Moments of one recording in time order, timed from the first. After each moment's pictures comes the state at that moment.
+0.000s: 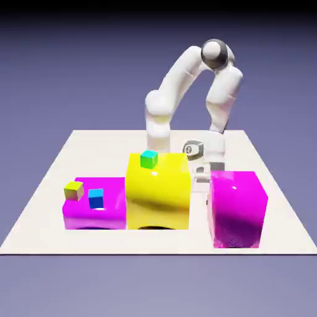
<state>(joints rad) -1.34 -0.59 2.33 -2.91 0.30 3.60 1.68</state>
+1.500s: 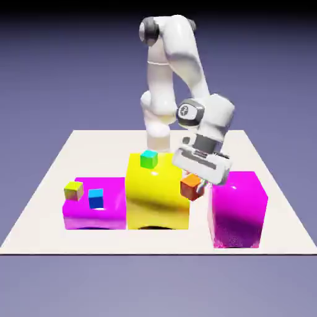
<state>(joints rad) -1.27 -0.13 1.40 -2.39 -0.60 2.46 2.50</state>
